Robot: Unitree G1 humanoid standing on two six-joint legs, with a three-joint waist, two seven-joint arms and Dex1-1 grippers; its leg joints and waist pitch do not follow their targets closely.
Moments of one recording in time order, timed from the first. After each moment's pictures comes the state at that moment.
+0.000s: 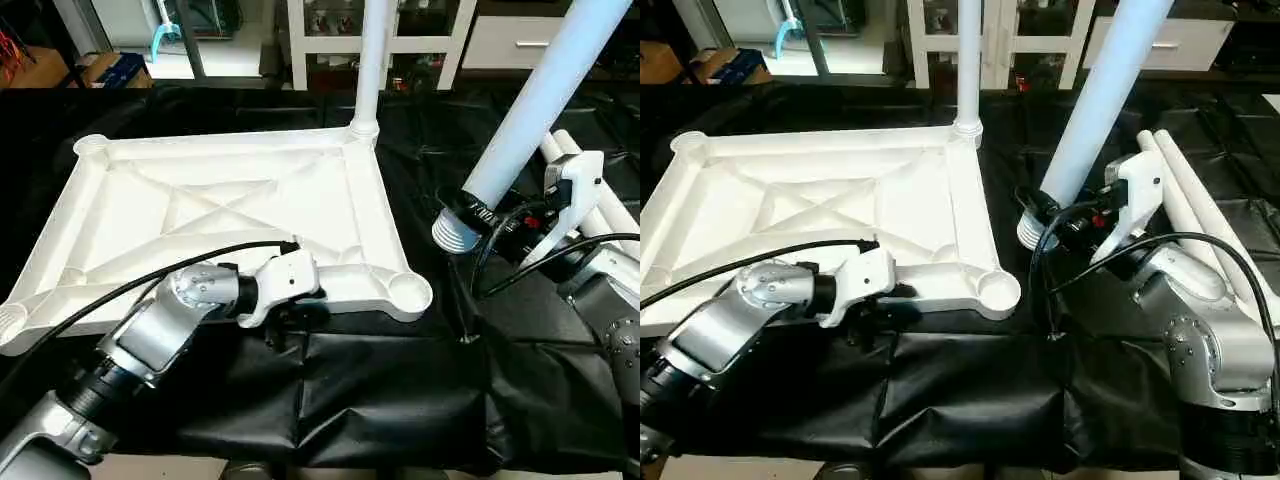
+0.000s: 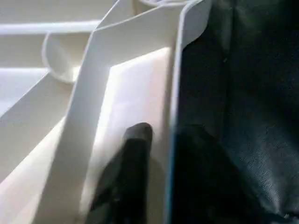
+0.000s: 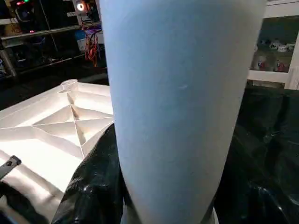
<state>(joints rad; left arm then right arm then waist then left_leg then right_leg) -0.50 0.54 -0.50 0.09 -0.08 0.30 -0.94 -0.31 -0.46 -0.19 -0.19 0.55 0.53 0.61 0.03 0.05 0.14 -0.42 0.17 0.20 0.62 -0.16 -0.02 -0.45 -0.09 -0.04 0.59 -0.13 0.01</state>
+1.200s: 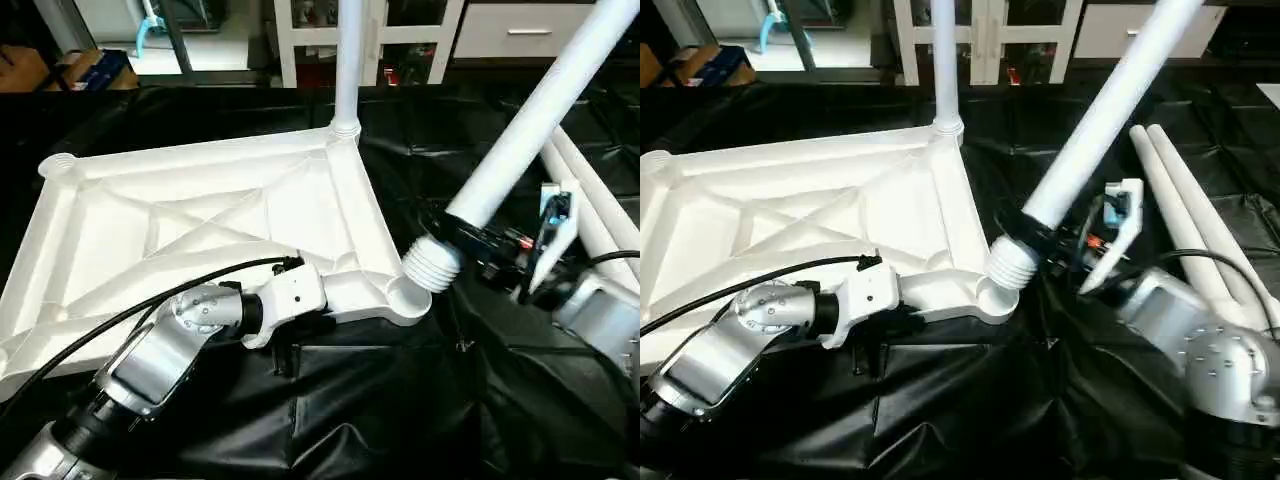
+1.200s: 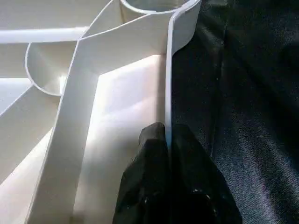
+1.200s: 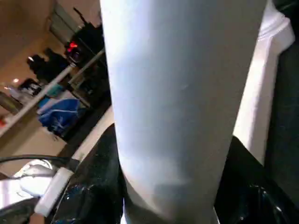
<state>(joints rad) -0.37 0.53 -0.46 -0.11 -0.03 0.42 -0.90 -0.27 -0.43 -0.30 -0.21 0.97 0.94 0.55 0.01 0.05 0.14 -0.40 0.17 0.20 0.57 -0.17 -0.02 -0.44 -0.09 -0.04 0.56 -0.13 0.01</state>
